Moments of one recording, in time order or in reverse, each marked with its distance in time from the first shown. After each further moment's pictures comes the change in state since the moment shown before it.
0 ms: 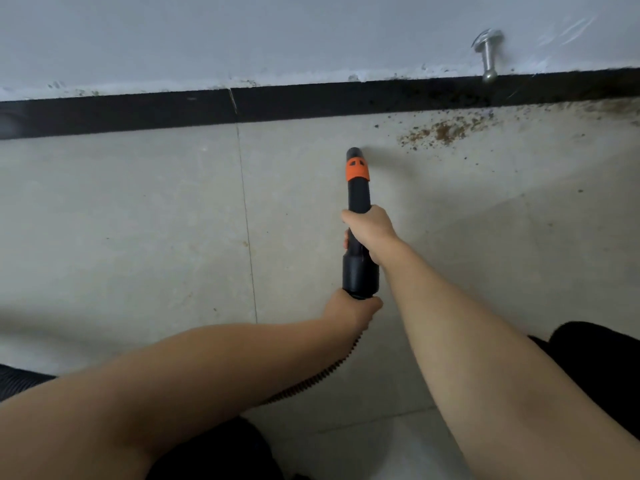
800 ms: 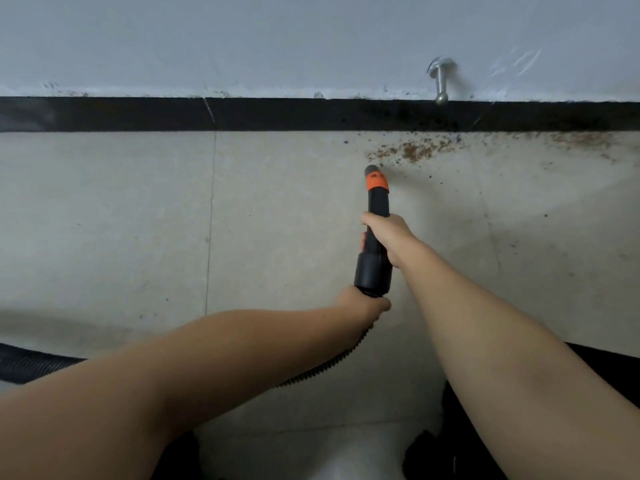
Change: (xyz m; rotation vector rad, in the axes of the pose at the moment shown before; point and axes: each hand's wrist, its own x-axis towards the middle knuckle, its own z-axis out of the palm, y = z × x) left_hand 0.010 0.024 0.107 -0.003 0.011 0.045; right_hand 0.025 0.019 -0.113 0.157 -0.085 0.056
